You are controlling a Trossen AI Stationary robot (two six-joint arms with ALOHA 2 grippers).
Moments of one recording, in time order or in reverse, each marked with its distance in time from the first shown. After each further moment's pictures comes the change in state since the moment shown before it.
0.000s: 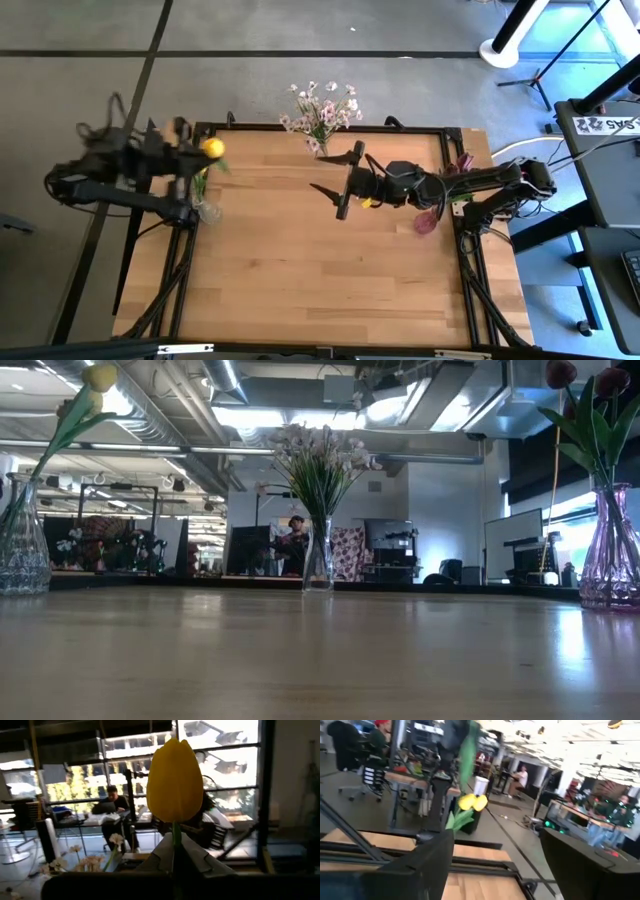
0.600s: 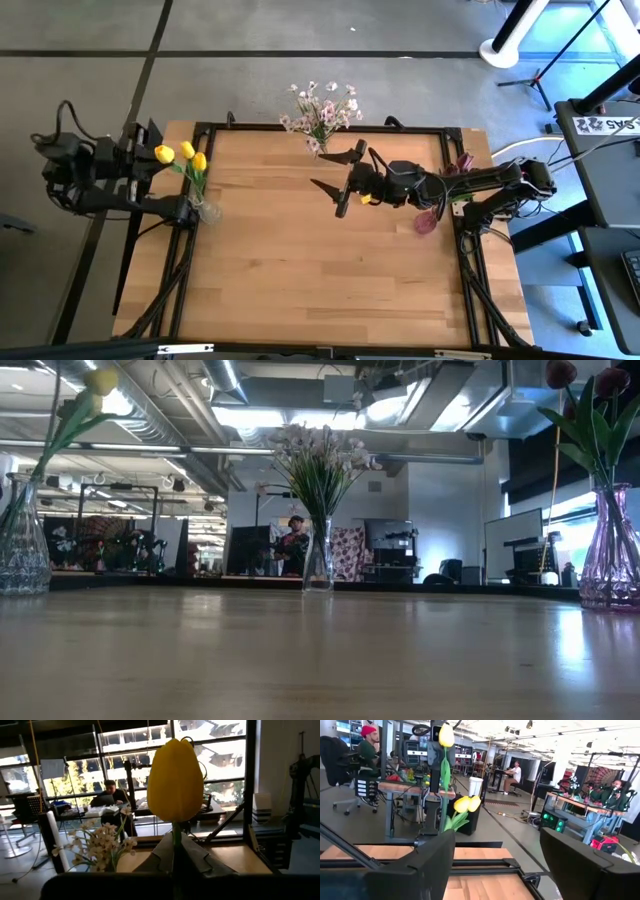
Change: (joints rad) left arm -0.010 -0.380 0.073 -0.503 0.025 0.007; right arm -0.001 0.000 0.000 0.010 0.048 0.093
